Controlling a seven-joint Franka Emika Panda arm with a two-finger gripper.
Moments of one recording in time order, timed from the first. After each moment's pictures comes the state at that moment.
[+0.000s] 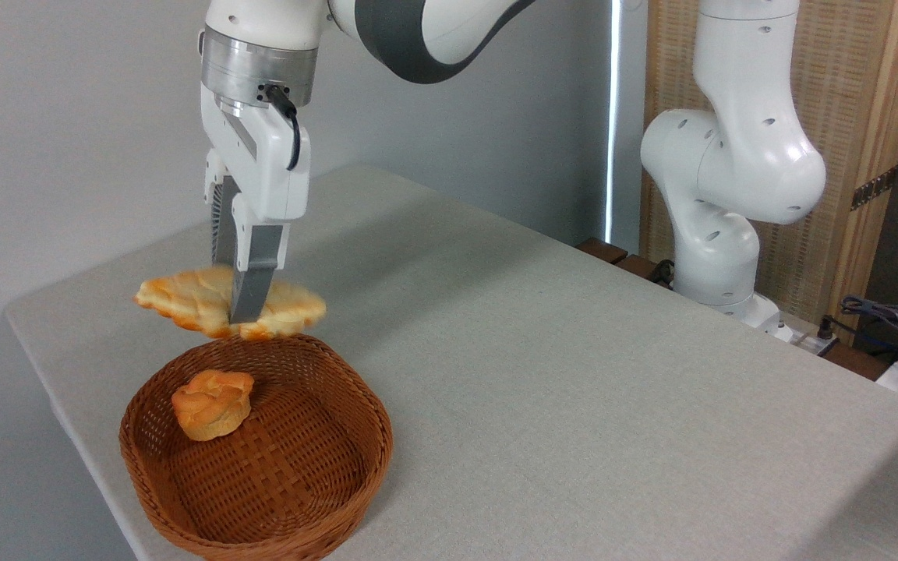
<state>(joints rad) -0.10 -0.04 -0.04 -1.82 -0.16 2.13 0.90</state>
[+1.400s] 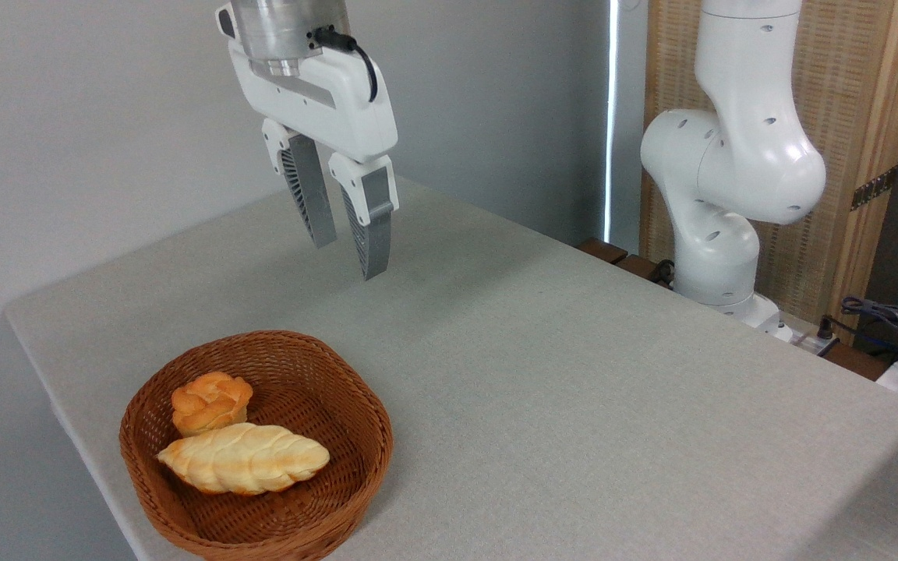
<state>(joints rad) -0.10 -0.05 -0.03 -1.67 -0.05 1.61 0.65</state>
